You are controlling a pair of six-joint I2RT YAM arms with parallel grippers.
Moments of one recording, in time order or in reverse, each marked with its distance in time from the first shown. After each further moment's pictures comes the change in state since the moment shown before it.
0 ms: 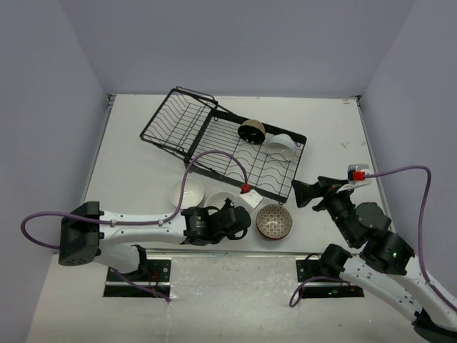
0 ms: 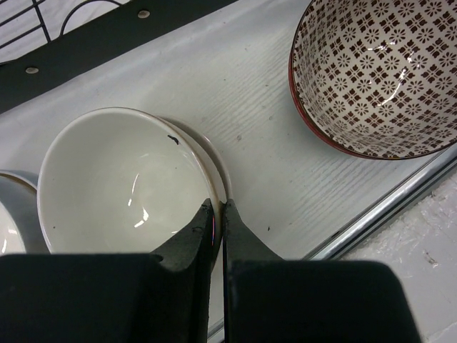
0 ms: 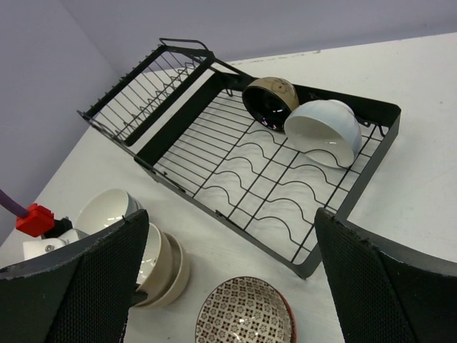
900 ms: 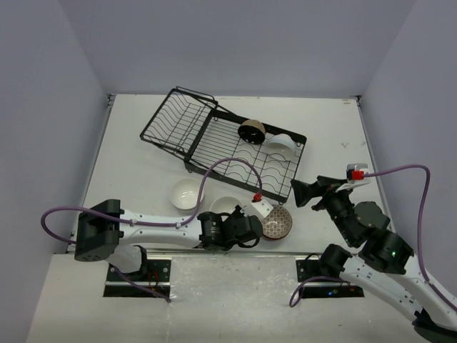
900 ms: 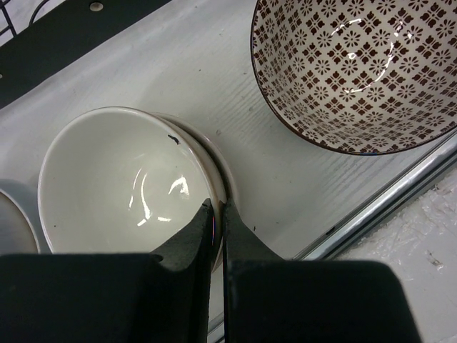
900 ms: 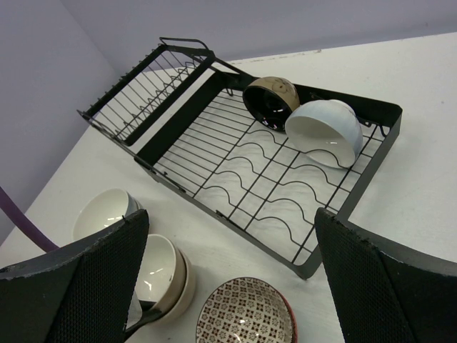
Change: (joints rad) left arm -0.062 0.136 0.067 -0.033 -0.039 0.000; right arm 0.000 0.014 0.000 0.008 -0.002 0.000
